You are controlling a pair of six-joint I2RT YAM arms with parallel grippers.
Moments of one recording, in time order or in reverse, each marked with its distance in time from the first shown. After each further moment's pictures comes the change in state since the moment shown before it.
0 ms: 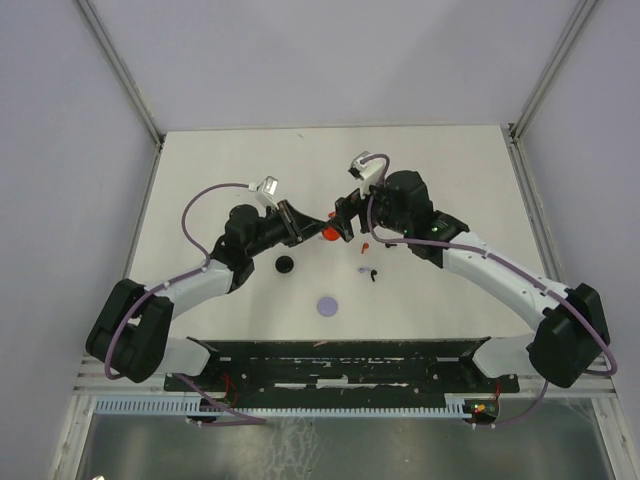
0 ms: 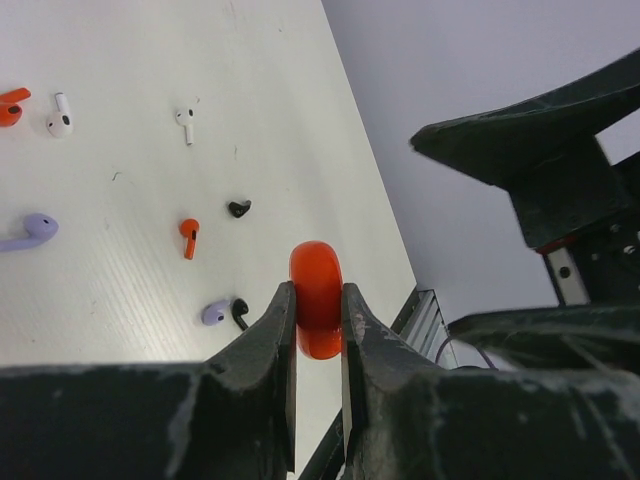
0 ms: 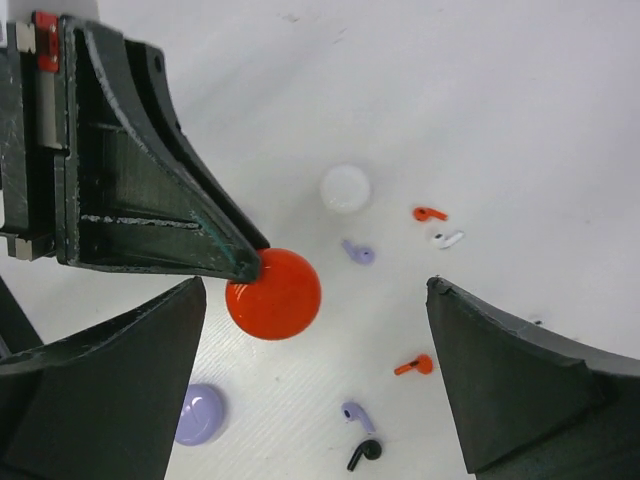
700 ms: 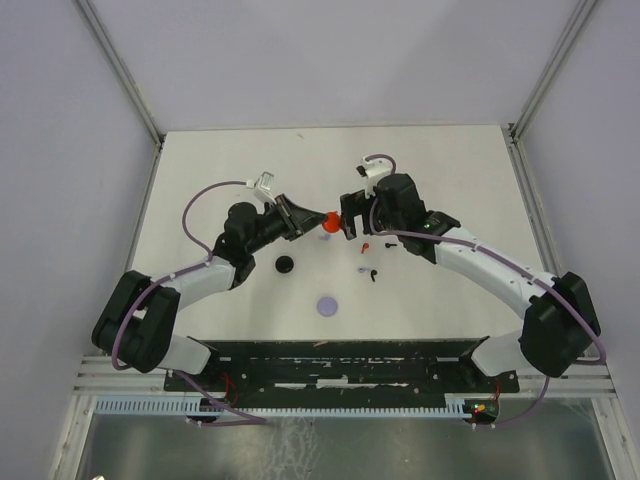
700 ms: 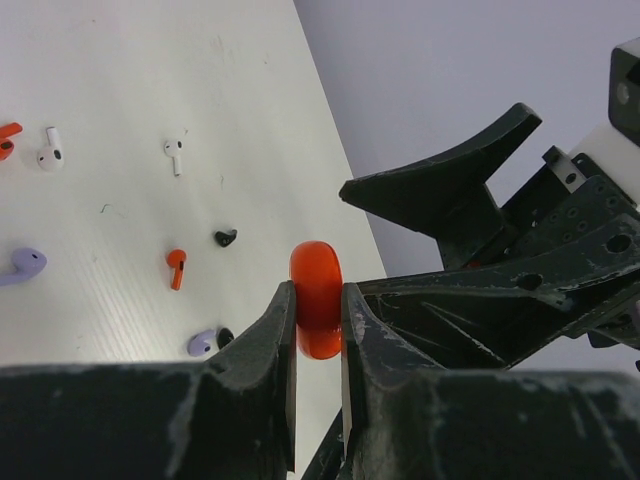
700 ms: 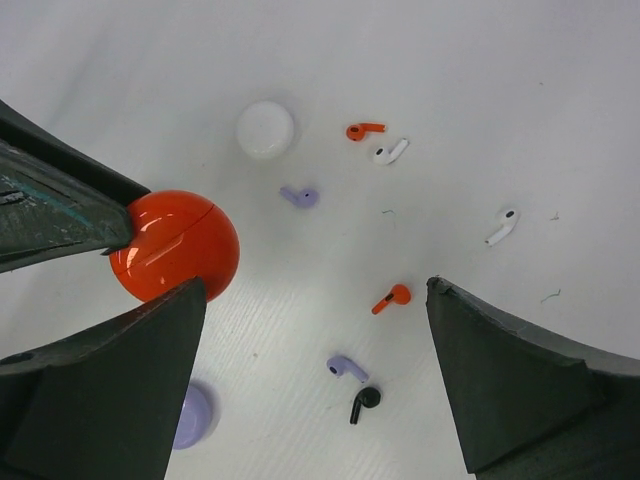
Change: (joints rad) left arm 0.023 0.056 0.013 0.103 0.001 -0.064; right arm -0.019 0.019 0.000 -0.116 0.251 0.175
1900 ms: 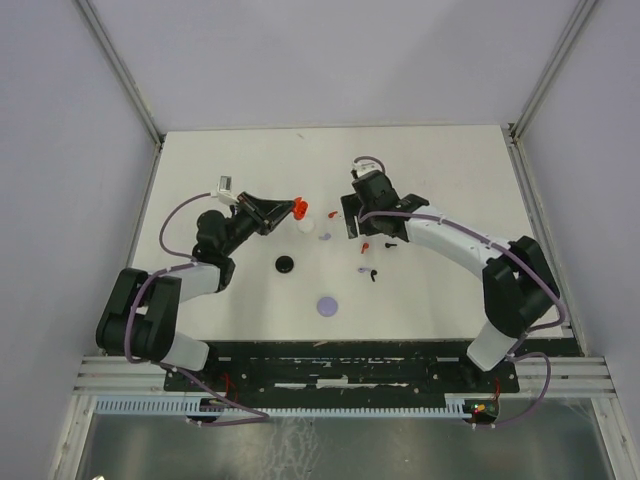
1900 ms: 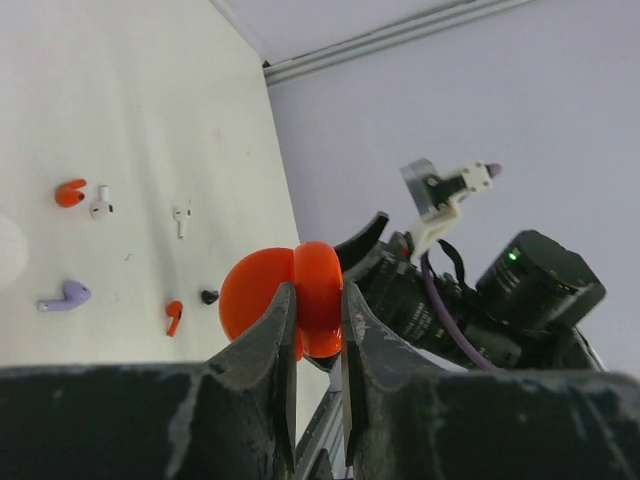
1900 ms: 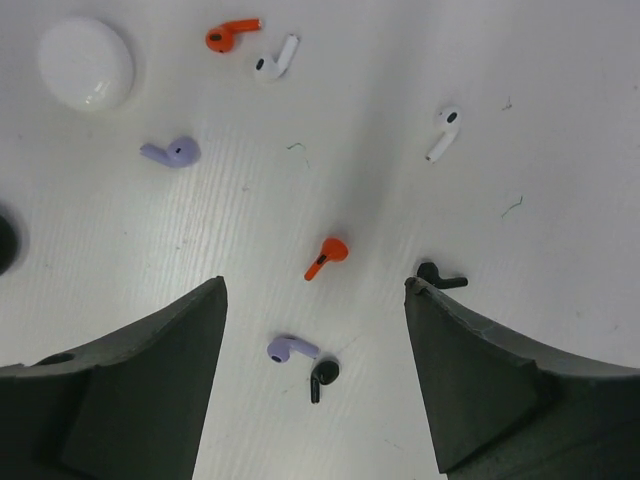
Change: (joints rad) left arm 0.235 0.026 -0.126 0.272 0.047 -0.262; right arm 0.000 0.238 0.153 -0.225 0.184 0.104
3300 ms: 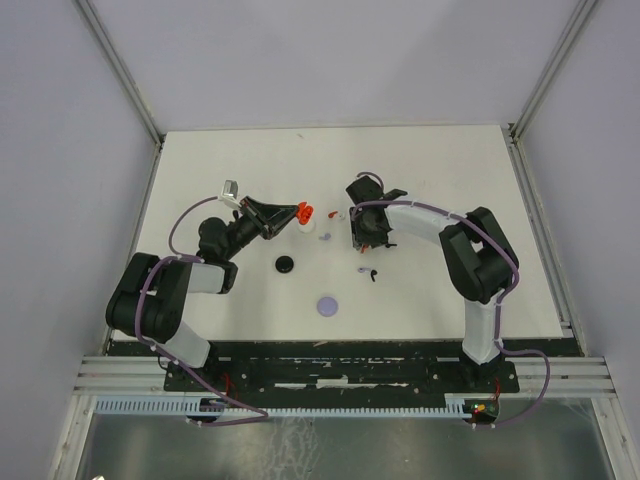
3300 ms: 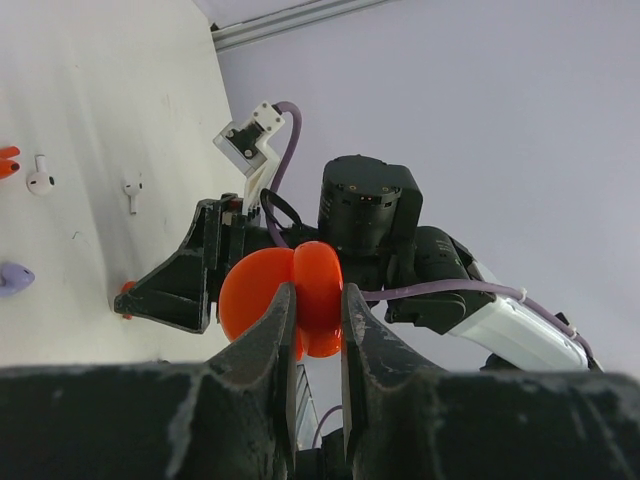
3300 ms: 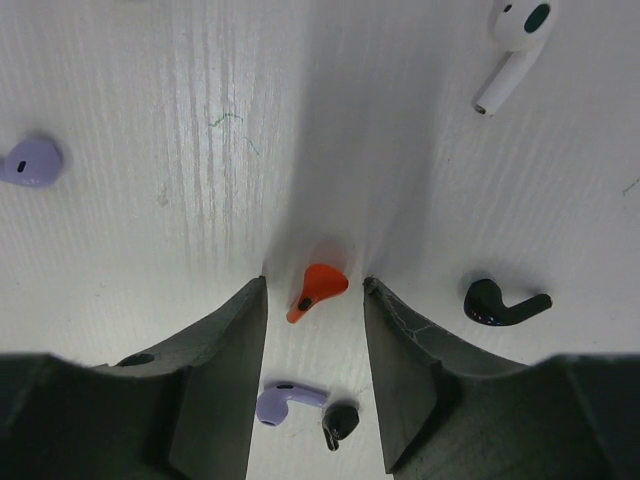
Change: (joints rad) left arm 0.000 0.133 -0.040 0.285 0.105 -0.140; right arm -0.065 0.323 0.137 -0.154 -0.098 0.162
